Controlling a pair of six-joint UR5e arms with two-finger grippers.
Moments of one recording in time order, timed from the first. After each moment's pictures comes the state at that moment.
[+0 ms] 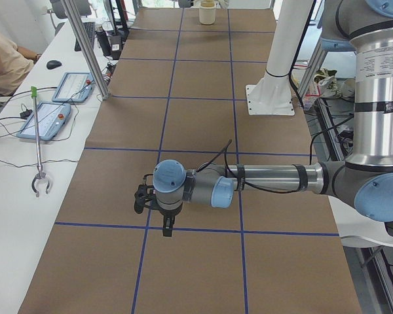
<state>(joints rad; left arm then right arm) -1.57 -1.49 -1.63 -1.75 -2.38 -0.08 1.50 -1.53 1.73 -1.78 2.32 -0.25</state>
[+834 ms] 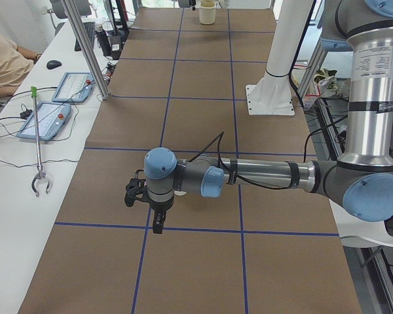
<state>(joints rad) -1.56 -1.54 -1.64 -1.70 -2.28 -0.08 1.46 -1.54 1.71 -1.77 2.32 -0.25</state>
